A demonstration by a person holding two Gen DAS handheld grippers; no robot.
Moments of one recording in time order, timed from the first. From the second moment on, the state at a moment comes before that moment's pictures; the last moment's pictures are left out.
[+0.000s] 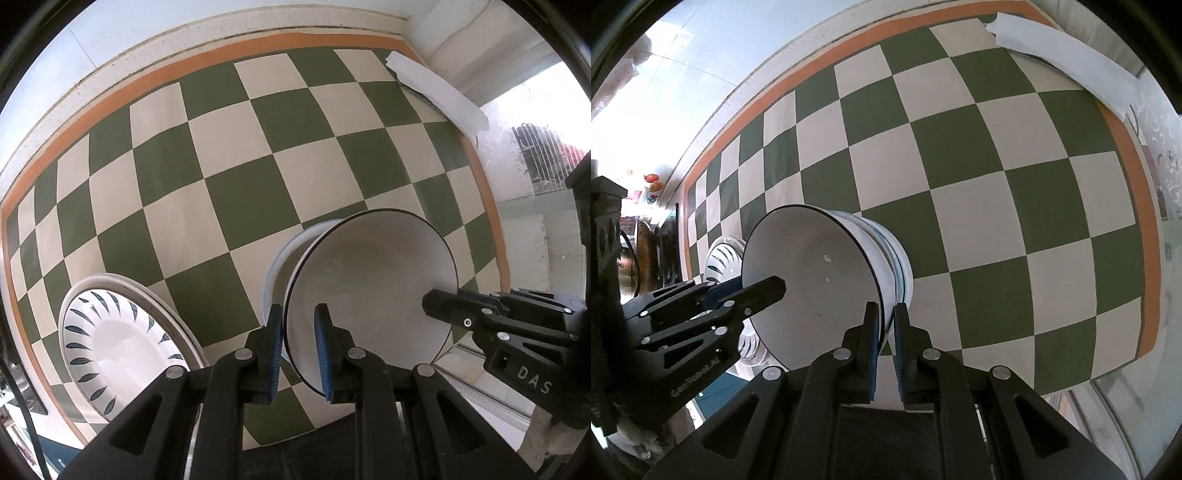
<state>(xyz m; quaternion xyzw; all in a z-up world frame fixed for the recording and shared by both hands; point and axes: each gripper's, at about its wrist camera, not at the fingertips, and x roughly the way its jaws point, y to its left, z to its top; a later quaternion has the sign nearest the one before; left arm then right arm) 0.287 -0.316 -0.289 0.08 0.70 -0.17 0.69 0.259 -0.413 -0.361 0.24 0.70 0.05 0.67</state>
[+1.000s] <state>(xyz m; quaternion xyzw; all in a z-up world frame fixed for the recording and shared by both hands) 0.290 -0.312 -0.306 0.09 0.70 -0.16 0.69 0.266 -0.405 -0.373 0.24 0.71 0.06 0.66</state>
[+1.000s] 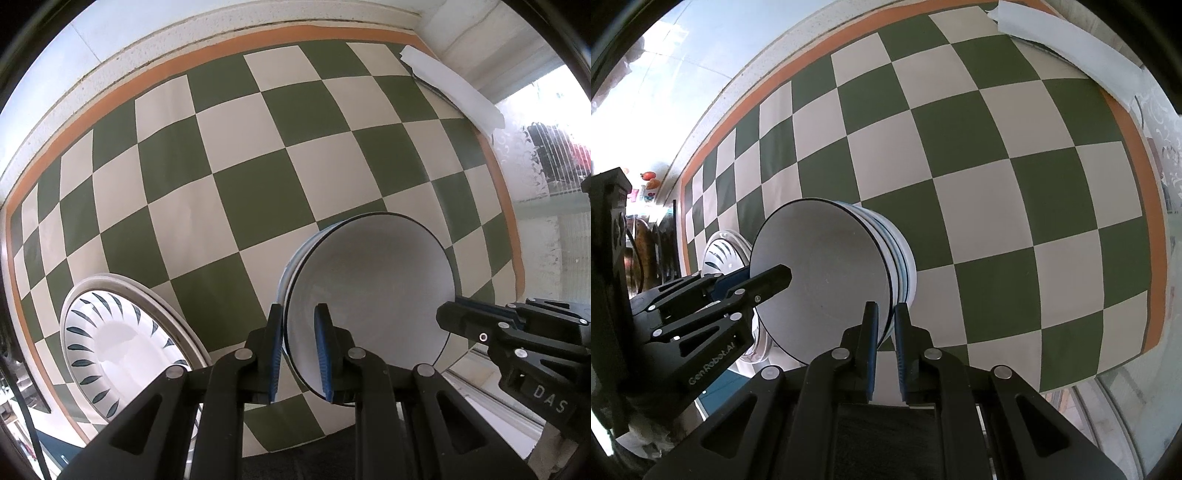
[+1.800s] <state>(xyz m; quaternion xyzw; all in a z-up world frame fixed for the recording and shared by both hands) 0.266 -0.298 -0.234 0.08 0.66 -0.17 0.73 0.241 -0.397 -0.318 0.21 0.67 0.04 0.71</state>
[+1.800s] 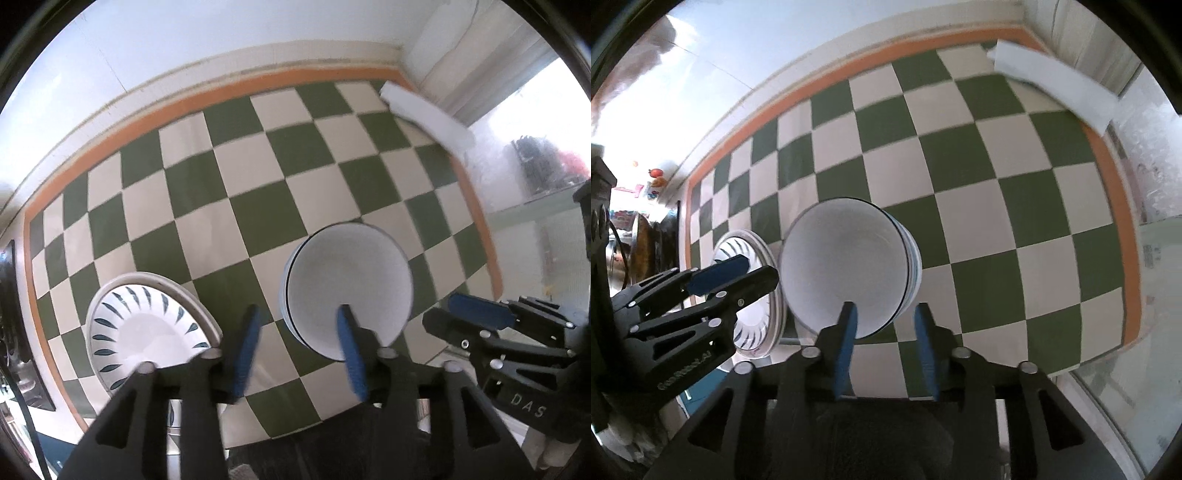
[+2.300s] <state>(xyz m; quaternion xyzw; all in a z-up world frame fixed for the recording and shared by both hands) 0.229 -0.268 -0.156 0.08 0.60 -0.16 0.78 0.194 -0.383 -0.220 0.17 0.62 0.02 0.77</state>
